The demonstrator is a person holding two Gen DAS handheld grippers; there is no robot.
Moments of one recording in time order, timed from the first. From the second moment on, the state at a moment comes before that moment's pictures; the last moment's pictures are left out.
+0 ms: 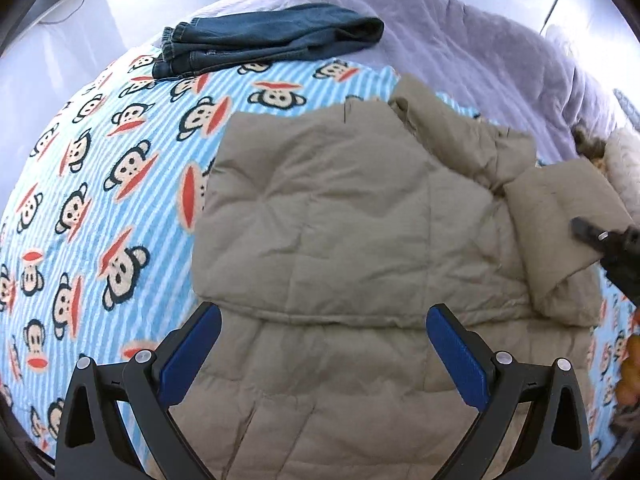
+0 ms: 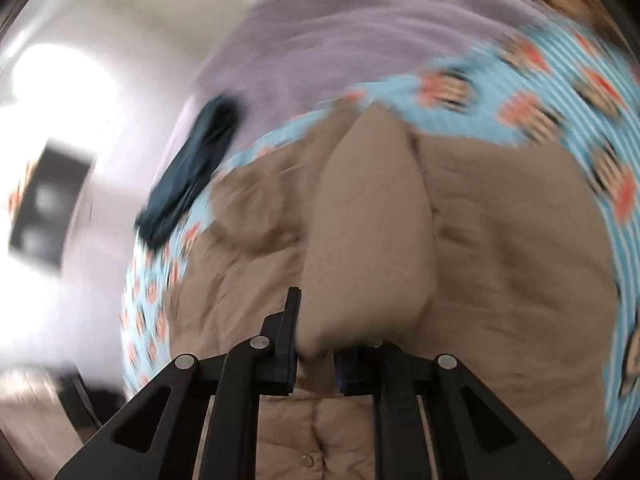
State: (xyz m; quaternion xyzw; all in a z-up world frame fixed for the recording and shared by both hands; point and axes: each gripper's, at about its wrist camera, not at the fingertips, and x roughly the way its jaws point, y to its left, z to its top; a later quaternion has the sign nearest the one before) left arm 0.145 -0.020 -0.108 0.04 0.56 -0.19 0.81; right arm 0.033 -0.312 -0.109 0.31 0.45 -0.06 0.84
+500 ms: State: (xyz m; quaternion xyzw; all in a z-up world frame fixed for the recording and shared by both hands) left arm 0.164 -0.063 -0.104 -0.10 0.58 -0.34 0.73; right arm -0.021 -0.287 -0.132 0.24 0.56 -0.04 0.79
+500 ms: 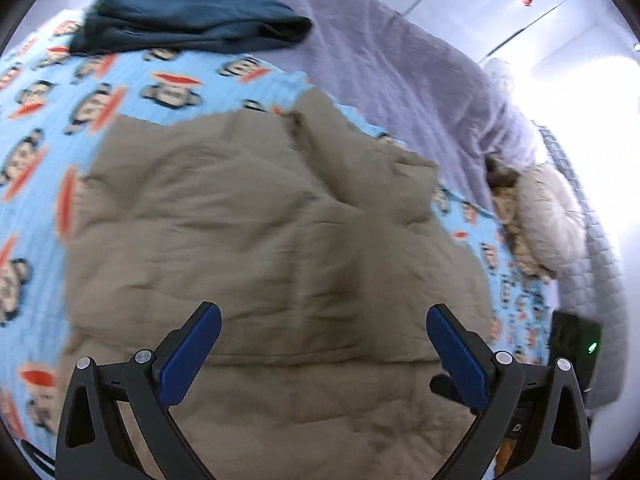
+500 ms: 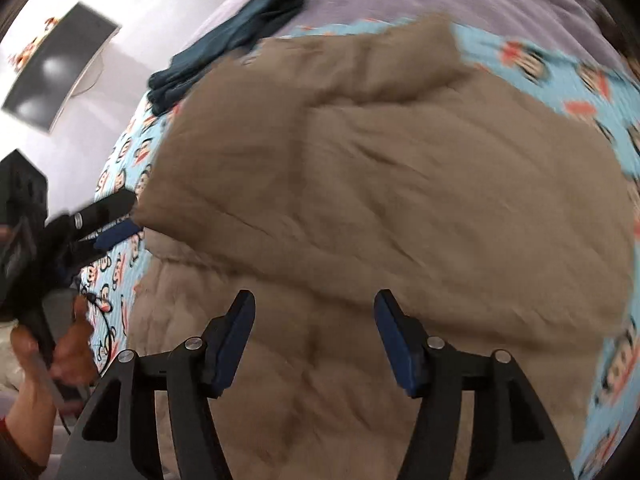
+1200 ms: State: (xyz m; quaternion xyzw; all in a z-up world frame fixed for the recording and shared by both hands) left arm 0.177 -0.107 -0.162 0.01 0.61 -0.27 0.75; right arm -0.083 -0.429 -0.174 0.44 0.49 -0.18 0.73
